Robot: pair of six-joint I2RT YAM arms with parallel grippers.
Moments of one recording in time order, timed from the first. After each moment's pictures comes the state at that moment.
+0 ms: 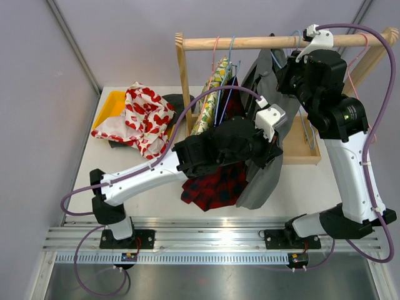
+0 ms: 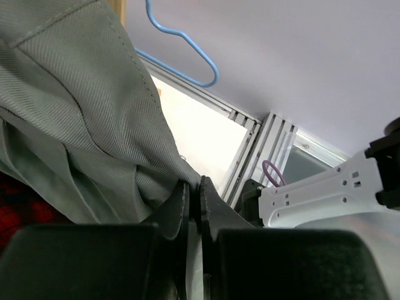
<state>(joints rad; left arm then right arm) -1.27 1.72 1.97 -0.50 -0.06 -0.29 0.41 1.40 2.07 -0.86 0.29 0.25</state>
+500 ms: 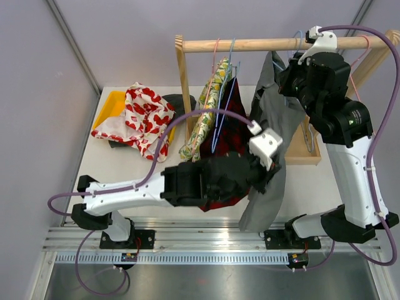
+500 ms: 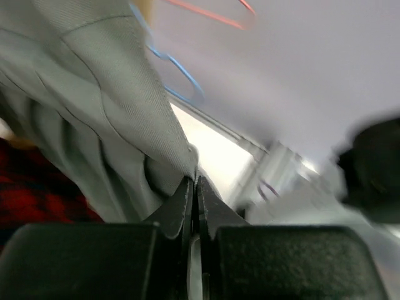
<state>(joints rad) -1.50 1.60 1.85 -0.40 -0.44 -0.27 0.43 1.38 2.08 -0.90 0.33 0.24</state>
